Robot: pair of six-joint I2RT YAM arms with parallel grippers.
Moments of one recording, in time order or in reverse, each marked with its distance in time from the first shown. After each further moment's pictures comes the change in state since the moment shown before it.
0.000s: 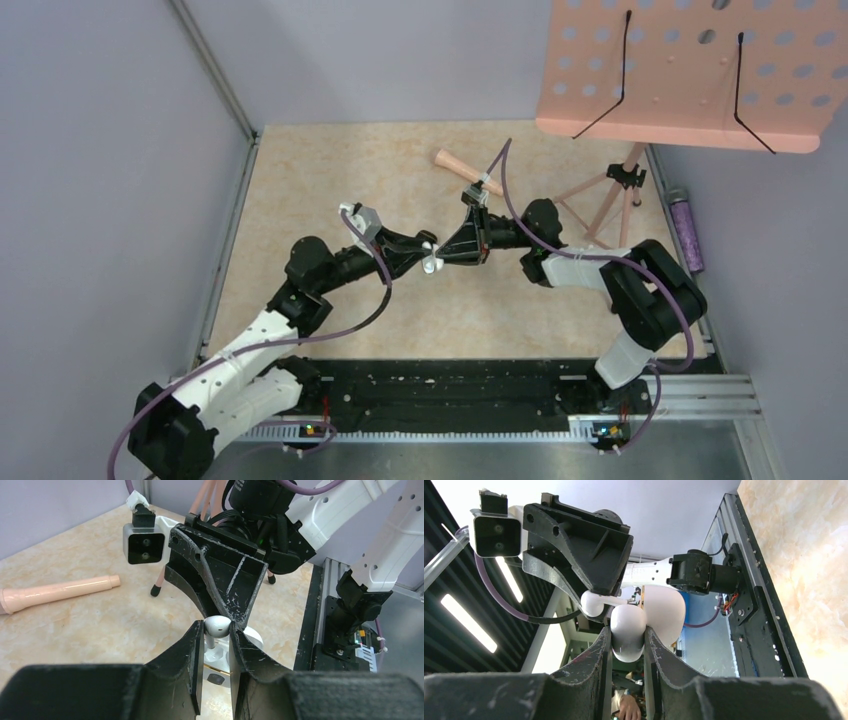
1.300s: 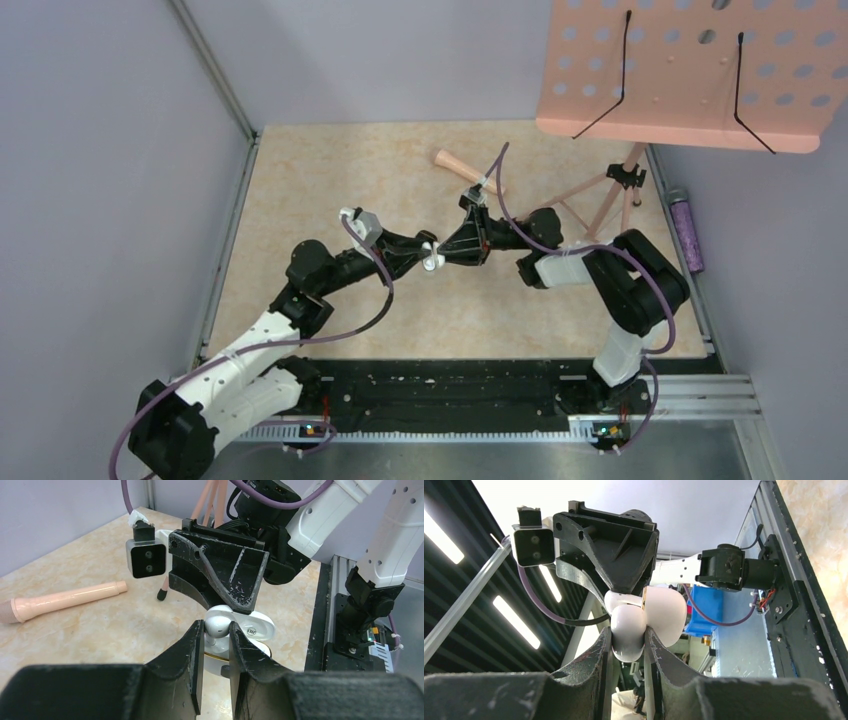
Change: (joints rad) left arm 0.000 0.018 -0.035 0.064 0.003 0.041; right arm 0.001 0.105 -0.011 0.314 0.011 0.298
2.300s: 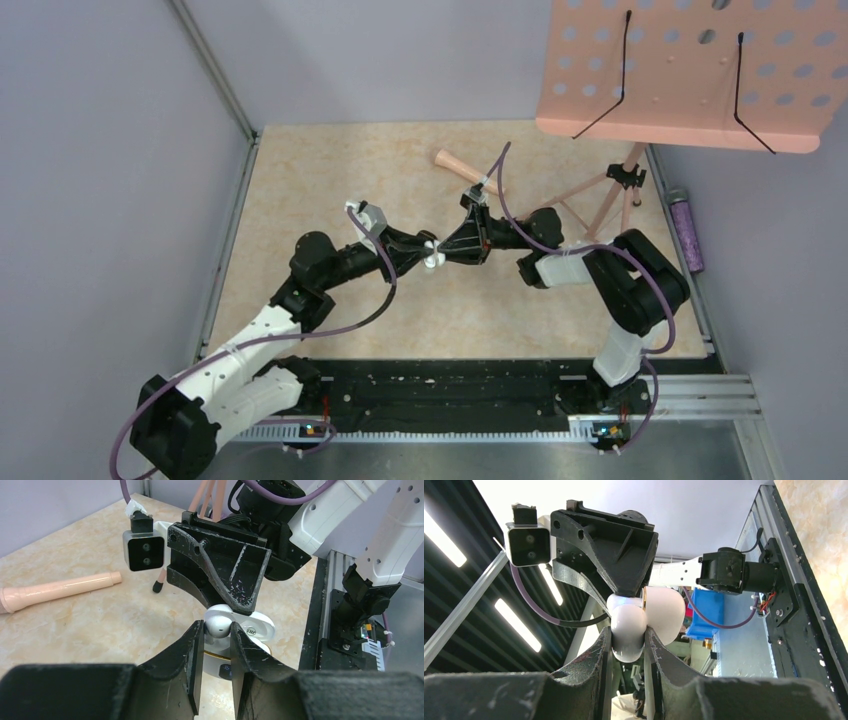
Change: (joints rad) left arm 0.001 0.035 0.053 -0.073 0.011 -0.006; right arm -0.003 0.000 0.000 0.008 0.012 0.013
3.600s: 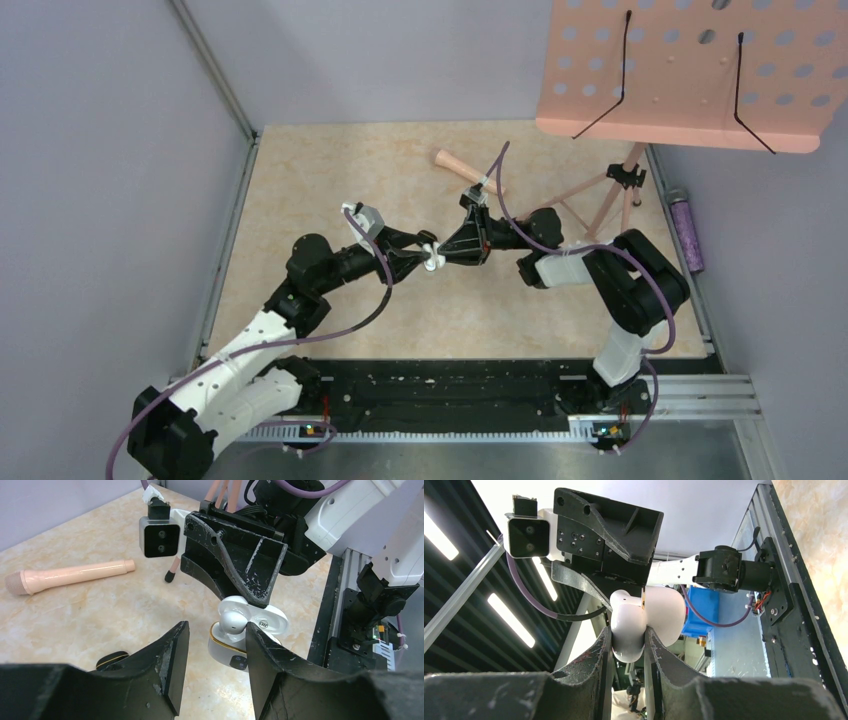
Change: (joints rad) left arm 0.000 -0.058 0.003 -0.103 -0.065 0.026; right arm 0.001 0.000 0.000 0.001 -0.013 -0.027
